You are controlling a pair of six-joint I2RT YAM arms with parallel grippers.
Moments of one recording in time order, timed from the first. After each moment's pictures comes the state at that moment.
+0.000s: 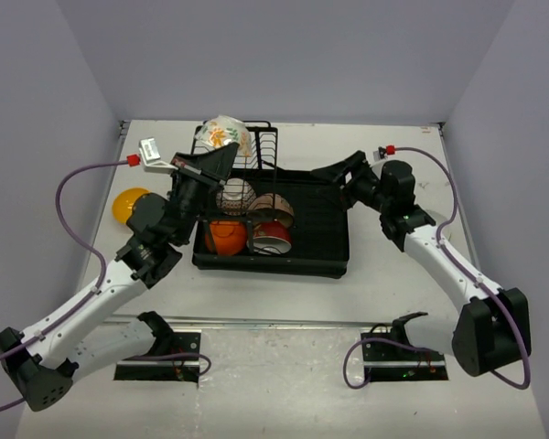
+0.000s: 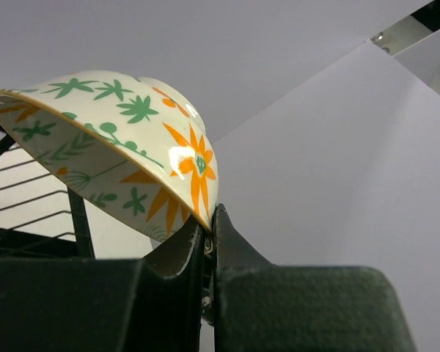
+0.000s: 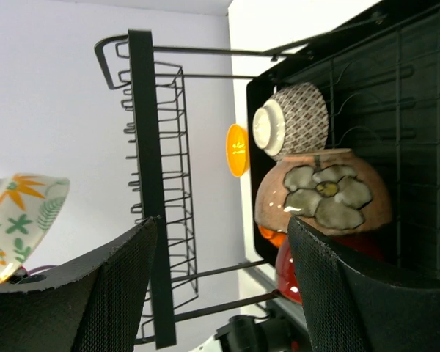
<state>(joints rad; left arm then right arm) -0.72 0.92 0.86 0.39 -0.37 -0.95 0.29 1.22 0.85 0.11 -0.44 1.27</state>
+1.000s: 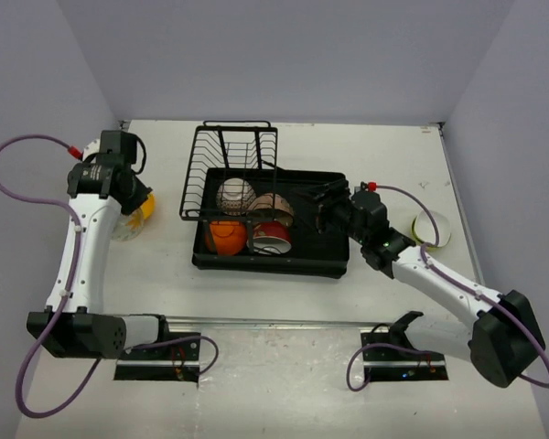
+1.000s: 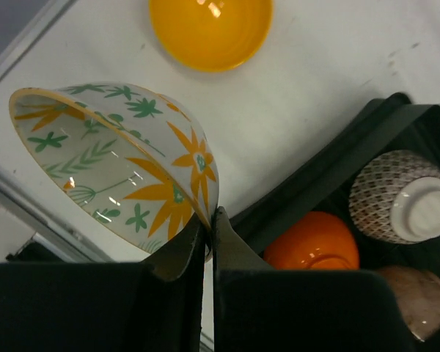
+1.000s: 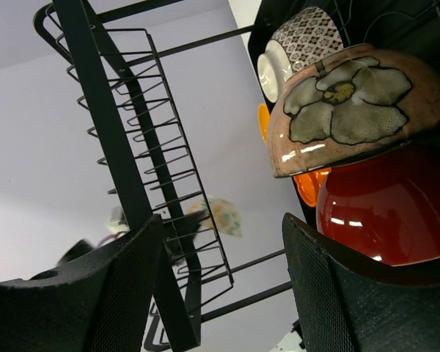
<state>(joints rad) -0.05 1.29 1.53 -1.23 -0.42 -0.77 0.59 1.14 0.70 0.16 -0.09 1.70</state>
